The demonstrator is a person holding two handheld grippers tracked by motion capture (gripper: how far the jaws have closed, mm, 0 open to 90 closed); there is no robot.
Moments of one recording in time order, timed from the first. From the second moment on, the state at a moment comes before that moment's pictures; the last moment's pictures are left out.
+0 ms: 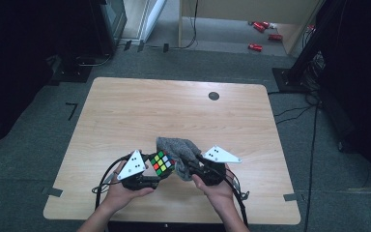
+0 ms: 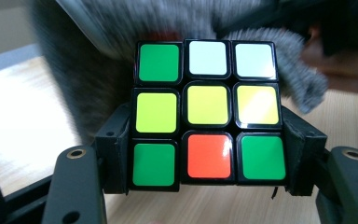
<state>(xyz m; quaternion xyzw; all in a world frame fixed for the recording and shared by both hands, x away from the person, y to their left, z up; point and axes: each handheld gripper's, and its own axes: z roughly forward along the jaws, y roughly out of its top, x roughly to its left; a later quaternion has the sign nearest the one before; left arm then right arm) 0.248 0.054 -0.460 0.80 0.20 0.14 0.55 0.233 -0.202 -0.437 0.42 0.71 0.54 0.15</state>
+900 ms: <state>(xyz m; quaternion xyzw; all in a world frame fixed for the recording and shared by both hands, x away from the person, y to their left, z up) 0.245 0.055 -0.457 0.80 0.19 0.16 0.54 0.229 -0.196 -0.434 0.41 0.72 0.55 0.16</state>
